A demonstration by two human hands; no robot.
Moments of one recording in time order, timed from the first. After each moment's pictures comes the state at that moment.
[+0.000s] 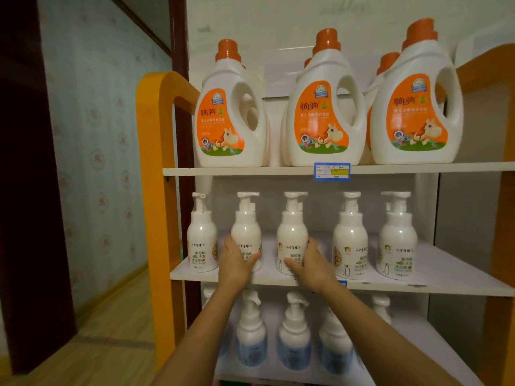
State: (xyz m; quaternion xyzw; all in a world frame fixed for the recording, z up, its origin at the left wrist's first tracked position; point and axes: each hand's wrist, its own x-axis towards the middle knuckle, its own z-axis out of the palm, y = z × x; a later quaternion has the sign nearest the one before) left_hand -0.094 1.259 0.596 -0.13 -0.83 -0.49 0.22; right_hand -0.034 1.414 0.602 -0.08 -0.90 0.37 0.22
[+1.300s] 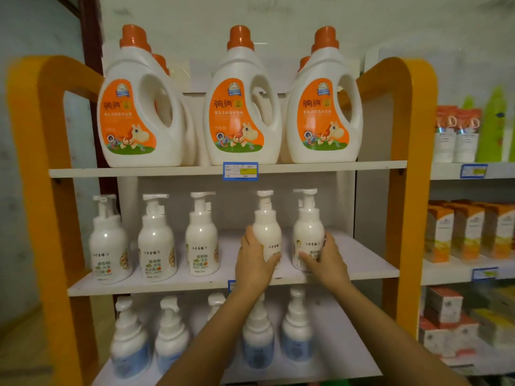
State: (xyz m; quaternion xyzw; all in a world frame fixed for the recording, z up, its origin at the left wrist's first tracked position) left_hand -0.027 1.437 0.601 -0.26 -0.82 -0.47 0.20; right_hand 0.036 1.574 0.599 -0.17 -0.83 0.41 0.33
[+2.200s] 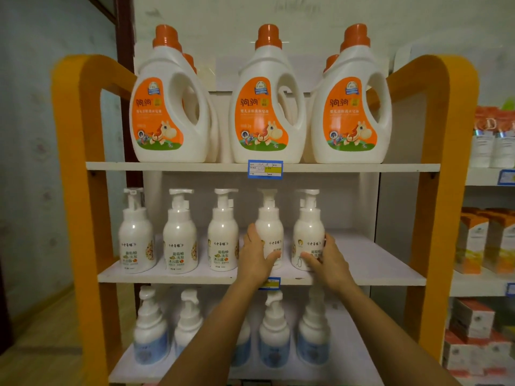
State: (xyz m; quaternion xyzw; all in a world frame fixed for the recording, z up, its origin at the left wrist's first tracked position) left_hand -0.056 1.410 0.600 -0.26 -0.81 -0.48 0.20; right_hand 0.022 1.550 0.600 -0.13 -0.86 0.40 0.30
